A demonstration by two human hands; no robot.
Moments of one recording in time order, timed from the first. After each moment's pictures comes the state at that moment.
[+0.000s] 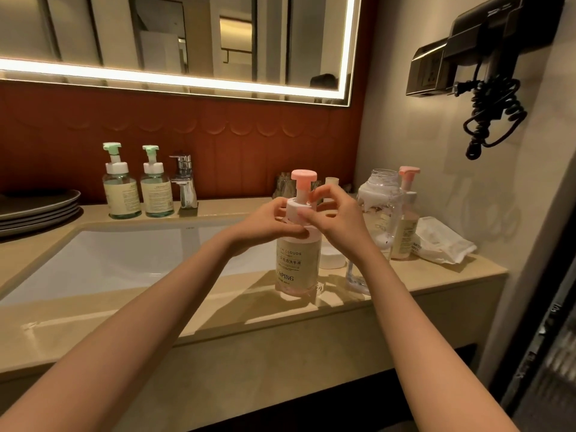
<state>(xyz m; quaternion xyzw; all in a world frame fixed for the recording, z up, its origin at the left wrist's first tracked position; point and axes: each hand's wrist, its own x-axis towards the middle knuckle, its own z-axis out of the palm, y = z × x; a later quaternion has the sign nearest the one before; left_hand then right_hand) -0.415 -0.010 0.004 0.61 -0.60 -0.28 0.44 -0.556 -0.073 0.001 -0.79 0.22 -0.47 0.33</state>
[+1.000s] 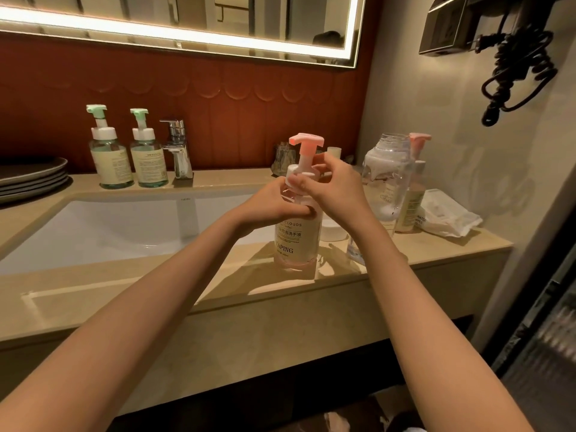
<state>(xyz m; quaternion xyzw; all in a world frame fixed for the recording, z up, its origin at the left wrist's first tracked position) -0.425 -0.016 -0.011 0.60 -0.62 -0.25 0.44 -0.546 -0.070 0.002 -0.80 0.27 -0.44 0.30</state>
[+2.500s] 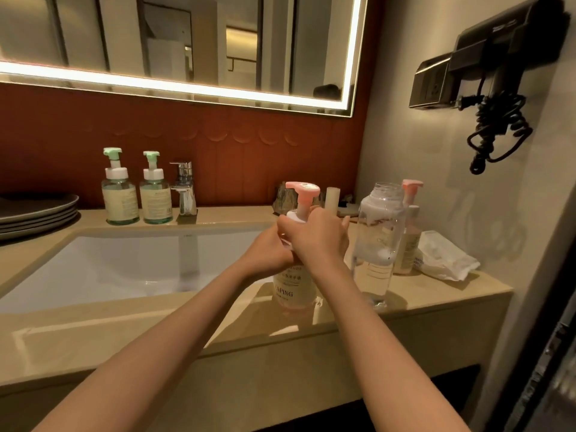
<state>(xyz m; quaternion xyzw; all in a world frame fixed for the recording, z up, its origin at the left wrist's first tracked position) -0.432 -0.016 -0.020 0.62 -0.59 -0.19 0.48 -0.519 -0.052 0.007 -0.79 0.43 -0.40 0.18</state>
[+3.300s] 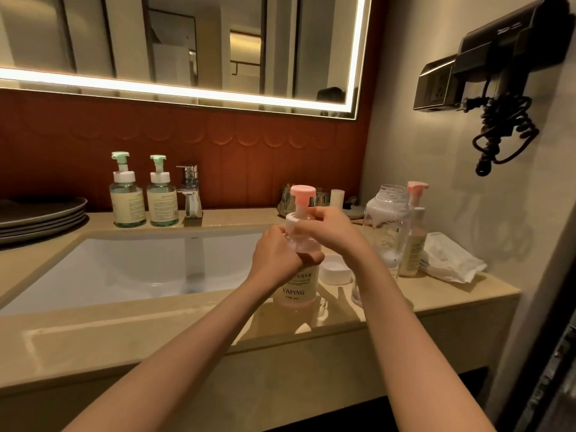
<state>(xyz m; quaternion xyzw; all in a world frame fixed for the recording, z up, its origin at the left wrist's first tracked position) -0.441 -0.023 -0.032 0.72 -0.48 -0.05 0.49 -0.536 -0.065 0.025 -0.81 0.32 -0.29 0.40</state>
